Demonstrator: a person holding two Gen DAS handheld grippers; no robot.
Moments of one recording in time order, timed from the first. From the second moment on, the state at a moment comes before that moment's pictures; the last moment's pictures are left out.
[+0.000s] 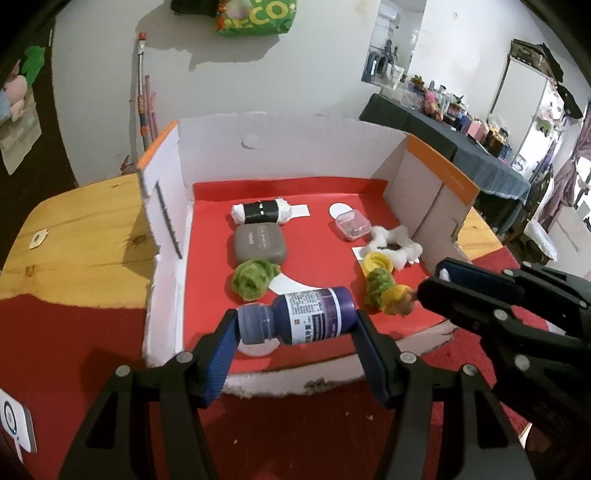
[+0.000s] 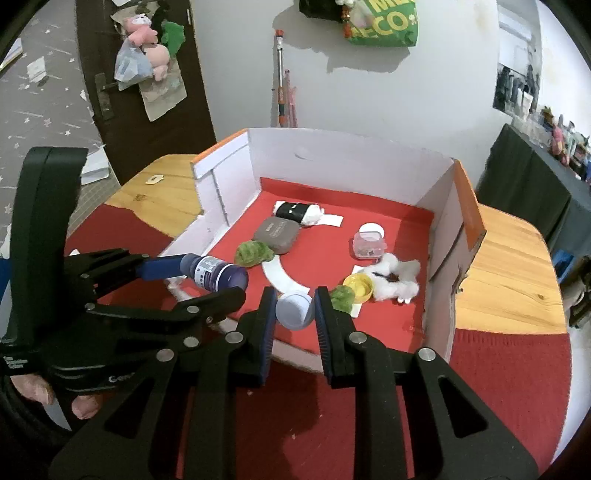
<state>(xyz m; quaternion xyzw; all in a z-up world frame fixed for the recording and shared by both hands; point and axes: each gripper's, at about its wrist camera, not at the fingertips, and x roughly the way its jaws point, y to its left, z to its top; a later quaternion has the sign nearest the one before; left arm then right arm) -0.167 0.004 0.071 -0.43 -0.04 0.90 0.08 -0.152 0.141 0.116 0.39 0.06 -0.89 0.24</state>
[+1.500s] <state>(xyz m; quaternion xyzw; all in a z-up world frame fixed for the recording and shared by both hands) -0.204 0.004 0.039 -0.47 0.00 0.88 0.08 -0.202 0.151 0.055 0.47 0.05 -0.86 0.22</state>
